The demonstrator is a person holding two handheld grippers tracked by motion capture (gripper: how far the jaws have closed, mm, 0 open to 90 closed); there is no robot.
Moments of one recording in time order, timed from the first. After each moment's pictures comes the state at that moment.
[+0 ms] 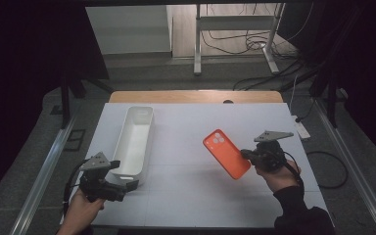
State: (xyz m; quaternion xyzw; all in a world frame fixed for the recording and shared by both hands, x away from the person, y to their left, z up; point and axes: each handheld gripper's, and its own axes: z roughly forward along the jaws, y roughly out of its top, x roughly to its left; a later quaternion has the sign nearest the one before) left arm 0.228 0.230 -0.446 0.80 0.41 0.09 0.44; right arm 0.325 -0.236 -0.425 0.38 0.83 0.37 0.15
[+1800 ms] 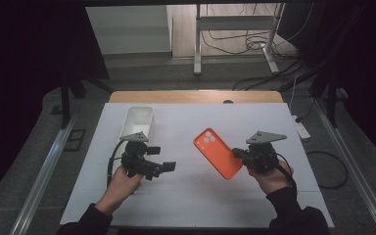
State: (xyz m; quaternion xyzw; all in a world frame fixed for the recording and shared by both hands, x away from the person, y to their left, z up) left arm 0.298 0.153 -0.437 0.78 0.38 -0.04 0.50; right arm 0.314 -0.212 -0.418 0.35 0.83 0.40 0.17
